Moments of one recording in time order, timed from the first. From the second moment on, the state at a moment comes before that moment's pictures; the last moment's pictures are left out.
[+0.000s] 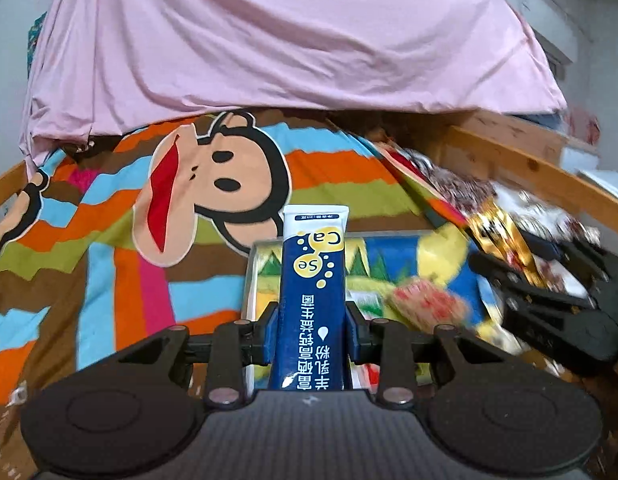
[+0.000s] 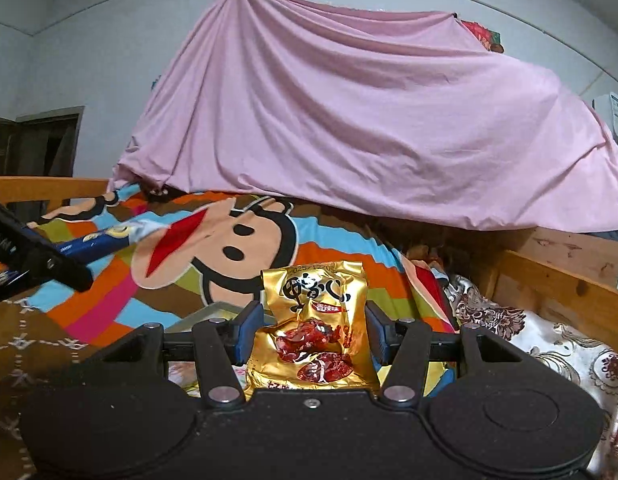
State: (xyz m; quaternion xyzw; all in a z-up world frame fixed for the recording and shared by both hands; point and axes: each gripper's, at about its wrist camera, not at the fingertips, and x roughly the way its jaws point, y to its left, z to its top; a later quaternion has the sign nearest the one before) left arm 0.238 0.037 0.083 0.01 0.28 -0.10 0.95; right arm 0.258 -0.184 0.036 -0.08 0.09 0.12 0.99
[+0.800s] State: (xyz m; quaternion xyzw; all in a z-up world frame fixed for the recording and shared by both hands) left arm 0.331 0.008 -0.022 -0.06 0.28 -0.15 0.95; right arm 0.330 -0.212 -0.036 -0.07 0.18 0.03 0.98
